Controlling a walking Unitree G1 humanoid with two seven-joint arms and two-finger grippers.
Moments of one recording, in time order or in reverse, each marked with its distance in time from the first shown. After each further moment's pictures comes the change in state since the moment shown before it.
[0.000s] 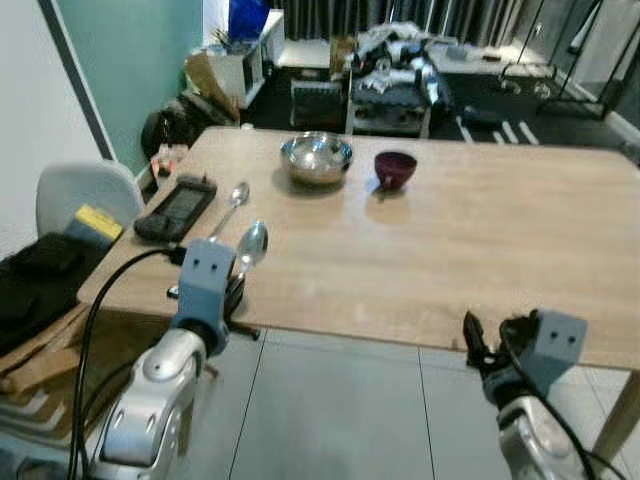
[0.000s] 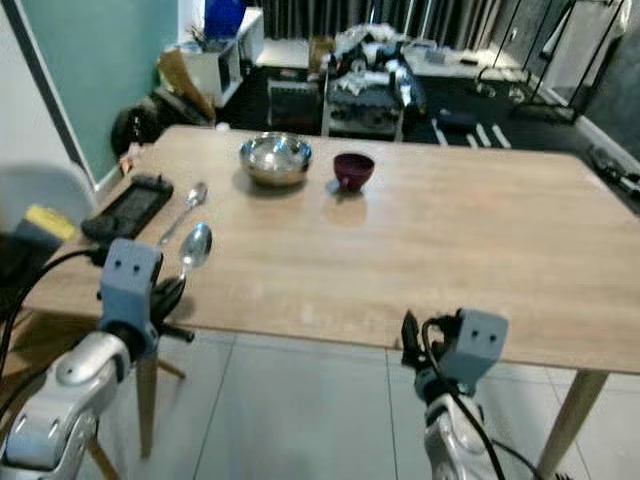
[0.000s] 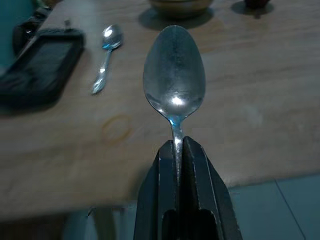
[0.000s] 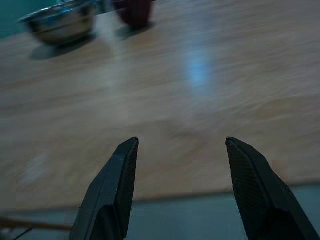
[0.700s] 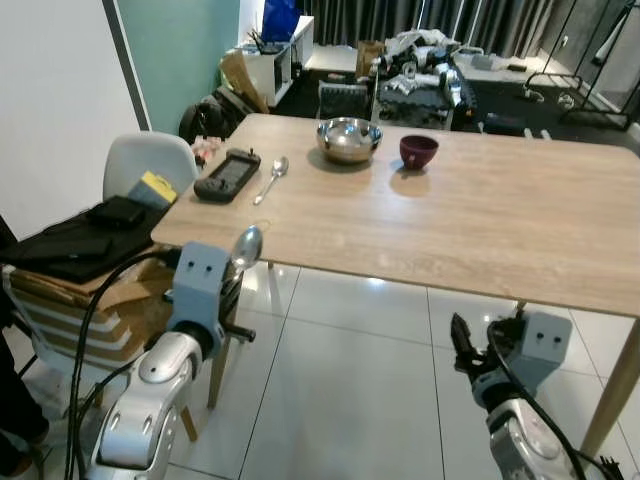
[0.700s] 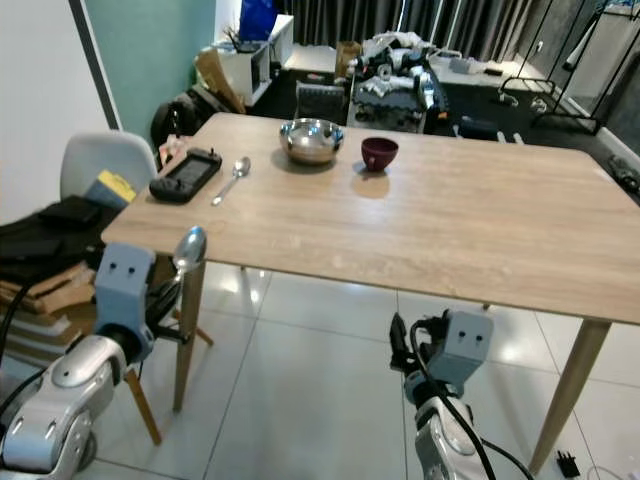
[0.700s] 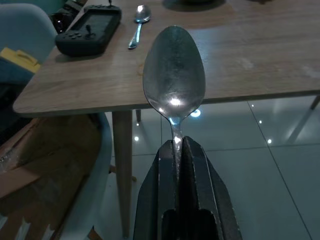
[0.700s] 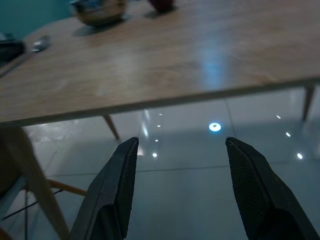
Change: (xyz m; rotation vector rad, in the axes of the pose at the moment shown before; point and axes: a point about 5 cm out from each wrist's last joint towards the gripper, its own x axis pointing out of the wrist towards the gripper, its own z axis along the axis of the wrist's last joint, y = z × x) left arm 0.000 0.002 -0.002 -0.029 0.003 0.006; right arm -0.001 0.003 -0.002 -0.005 0.008 0.019
